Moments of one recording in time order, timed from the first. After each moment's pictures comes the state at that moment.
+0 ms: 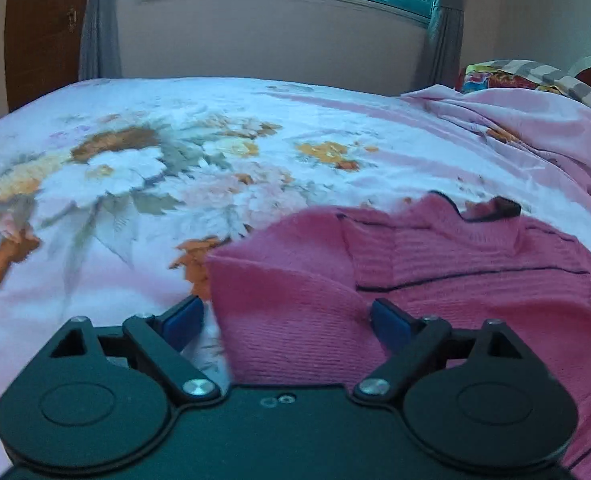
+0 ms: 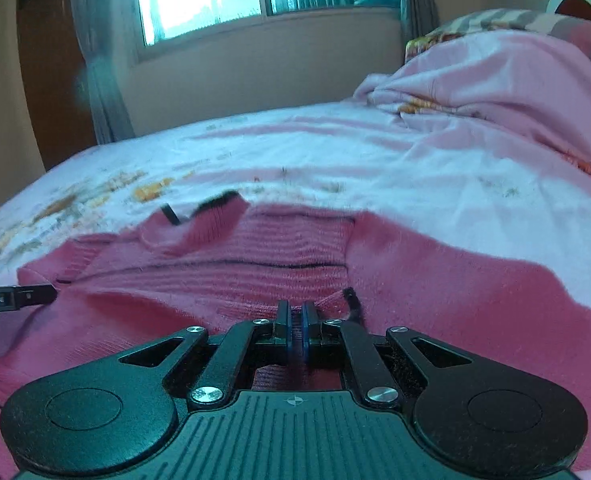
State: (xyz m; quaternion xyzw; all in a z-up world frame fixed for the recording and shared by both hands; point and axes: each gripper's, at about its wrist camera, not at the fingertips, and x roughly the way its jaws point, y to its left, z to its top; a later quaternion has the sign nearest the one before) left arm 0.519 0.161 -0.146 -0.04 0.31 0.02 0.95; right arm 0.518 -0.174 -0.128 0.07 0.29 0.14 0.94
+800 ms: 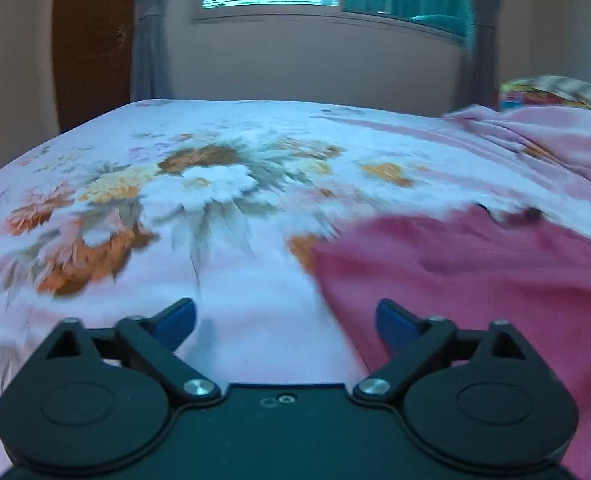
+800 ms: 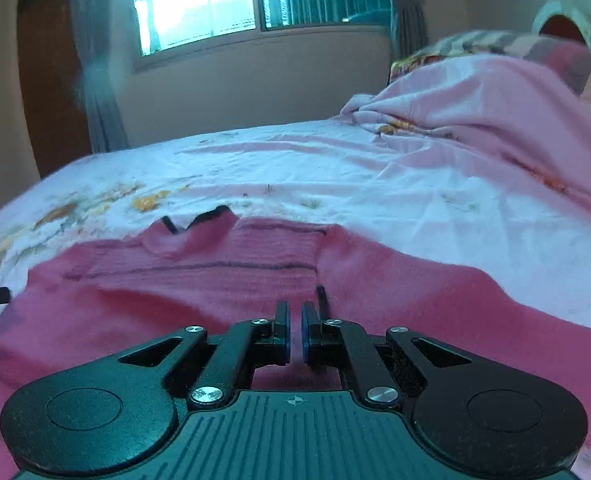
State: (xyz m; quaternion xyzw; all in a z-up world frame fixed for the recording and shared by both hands) left arm 0.454 0.187 -0.135 -0.03 0.30 0.08 0.95; right arm 0.477 -0.190 -0.111 0.05 0.29 0.12 0.95
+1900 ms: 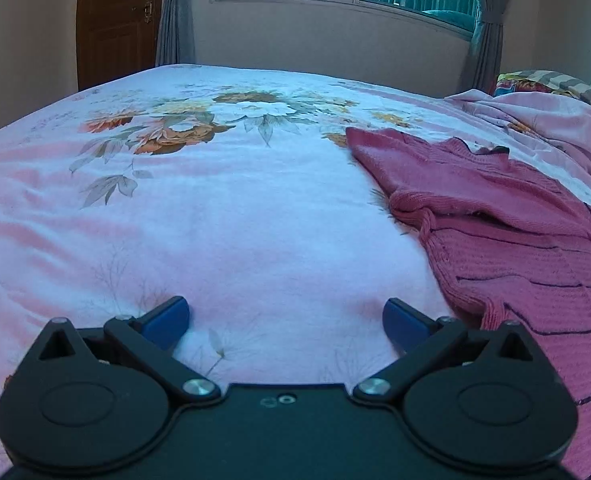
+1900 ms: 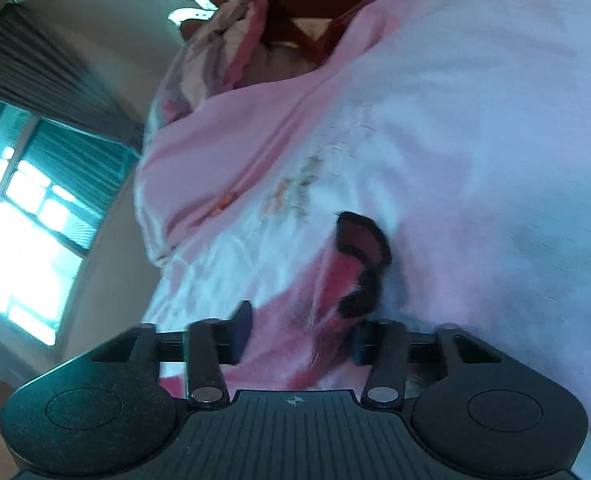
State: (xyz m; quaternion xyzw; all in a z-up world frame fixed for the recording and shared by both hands) left arm 0.319 0.202 -0.160 -0.07 0.32 0.10 0.94; right arm 0.360 -0.528 -0.173 0.51 0.19 -0.08 0.83
